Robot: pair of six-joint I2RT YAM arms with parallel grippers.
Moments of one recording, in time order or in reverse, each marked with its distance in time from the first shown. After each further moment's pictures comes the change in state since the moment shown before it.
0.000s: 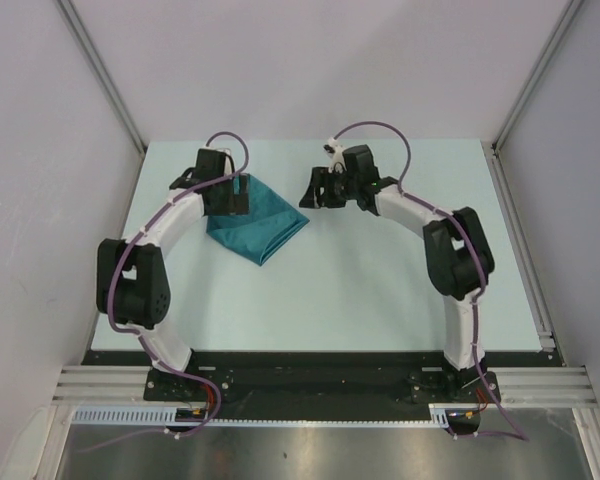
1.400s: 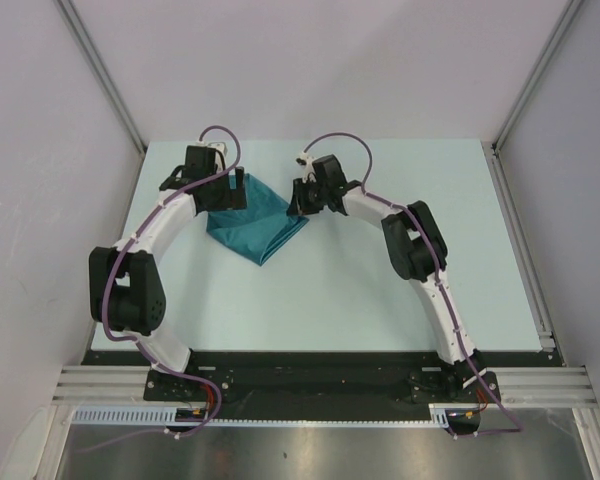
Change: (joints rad) left arm 0.038 -0.054 -0.011 0.024 0.126 0.013; right arm 0.078 0.430 0.402 -0.070 0.049 -0.070
